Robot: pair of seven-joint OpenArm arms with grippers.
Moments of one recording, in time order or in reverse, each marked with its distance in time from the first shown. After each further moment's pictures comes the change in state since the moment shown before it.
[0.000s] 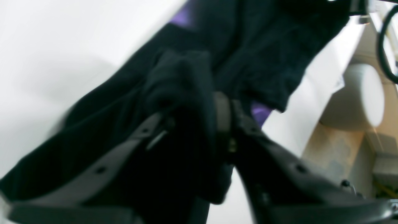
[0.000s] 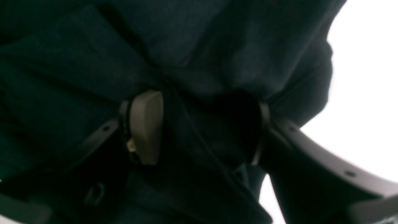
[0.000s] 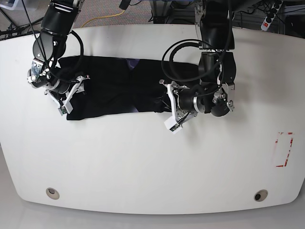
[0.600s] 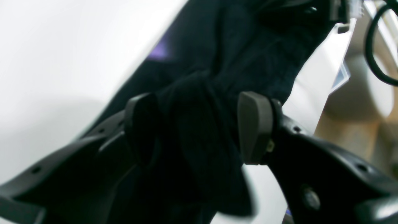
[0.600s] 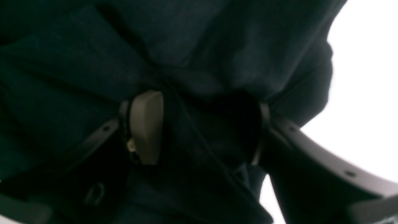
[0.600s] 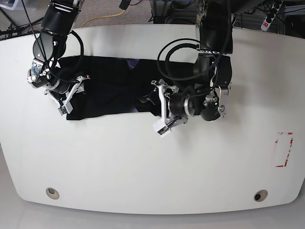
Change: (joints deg) left arm -2.4 -0.7 7.9 0.0 0.3 0.0 -5.1; right arm 0.0 0.0 0.0 0.0 0.0 0.0 0.0
